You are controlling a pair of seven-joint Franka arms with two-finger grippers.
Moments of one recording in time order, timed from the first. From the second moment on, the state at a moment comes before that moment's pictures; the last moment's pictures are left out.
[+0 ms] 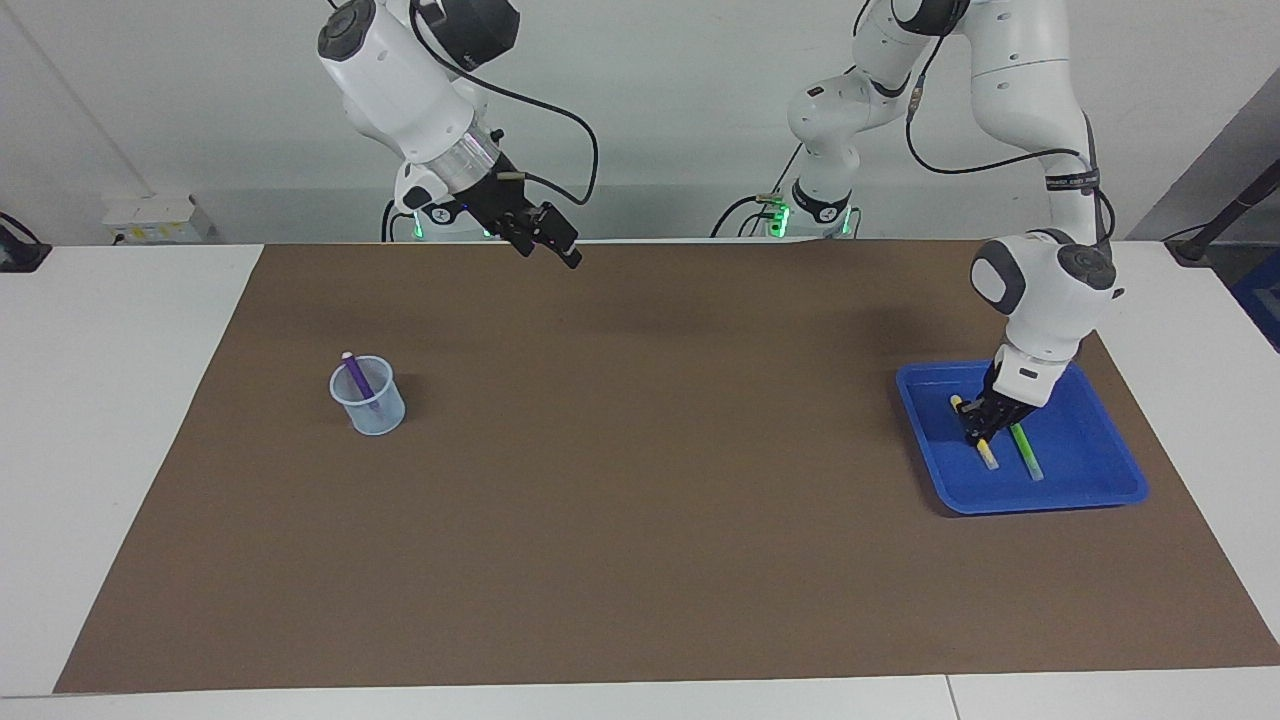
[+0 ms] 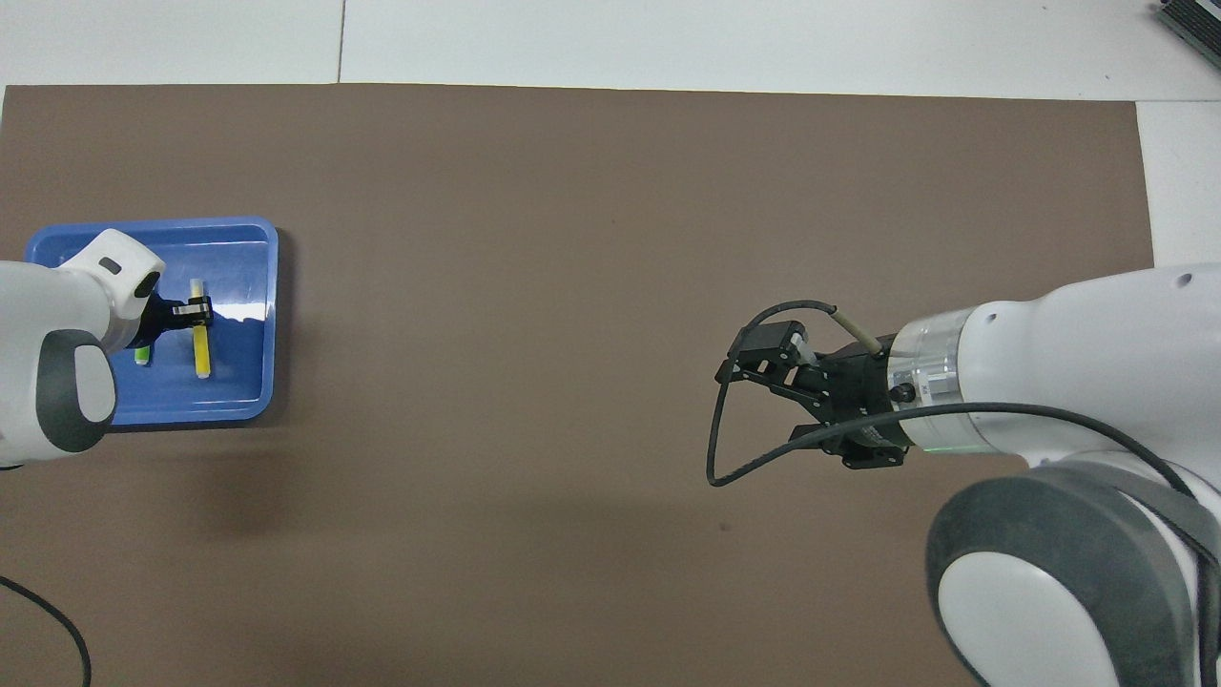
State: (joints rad) left arm 0.33 0.28 -0.19 -2.11 0.05 2.56 0.00; right arm 0.21 -0.17 0.11 -1.97 0.50 1.91 0.81
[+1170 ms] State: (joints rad) left arm 0.32 0.16 -0.20 -2.10 0.05 2.37 0.00; right arm 0.21 -0.17 0.11 -1.98 0.50 1.91 0.82
